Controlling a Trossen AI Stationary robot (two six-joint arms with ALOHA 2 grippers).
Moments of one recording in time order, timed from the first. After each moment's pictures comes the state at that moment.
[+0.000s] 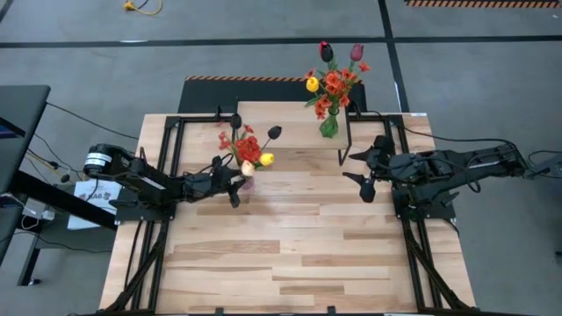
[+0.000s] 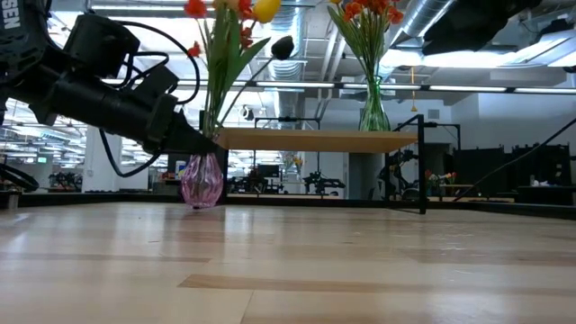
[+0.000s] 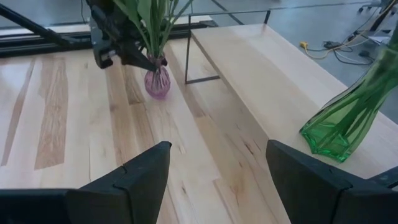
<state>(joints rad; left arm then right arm) 0.02 1.45 0.15 1.06 -0.45 -0.12 0.19 0.74 0.76 -0.55 0.50 0.16</state>
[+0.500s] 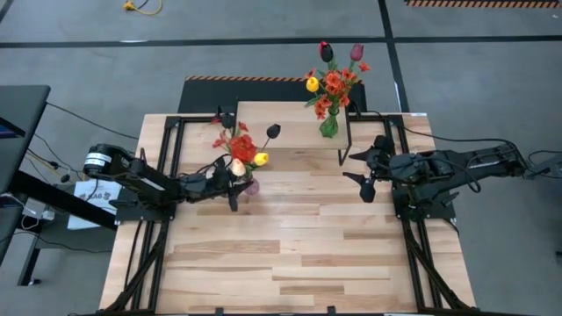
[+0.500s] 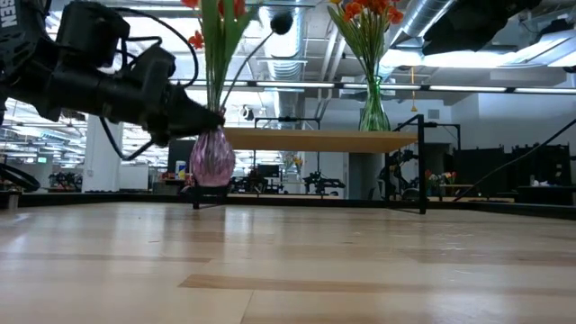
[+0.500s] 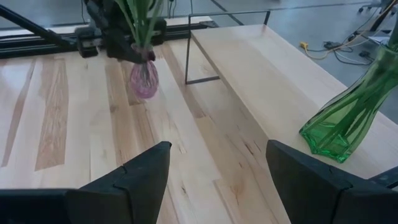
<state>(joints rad) -0.02 1.45 0.15 1.20 -0.35 -0.16 0.19 0.74 0.76 -0.55 0.50 0.16</state>
